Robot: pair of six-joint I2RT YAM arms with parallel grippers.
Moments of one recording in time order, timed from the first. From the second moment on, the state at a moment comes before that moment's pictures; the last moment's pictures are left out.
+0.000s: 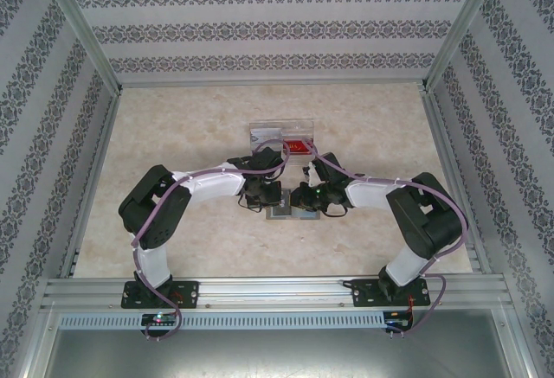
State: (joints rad) left arm -0.72 1.86 1.15 -0.52 0.17 -0.82; right arm 0.52 1.66 0.71 -0.07 -0.54 0.73
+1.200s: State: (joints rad) left arm -0.72 1.86 1.15 -0.52 0.18 -0.82; right arm 0.46 1.61 0.65 -0.05 -0.57 0.73
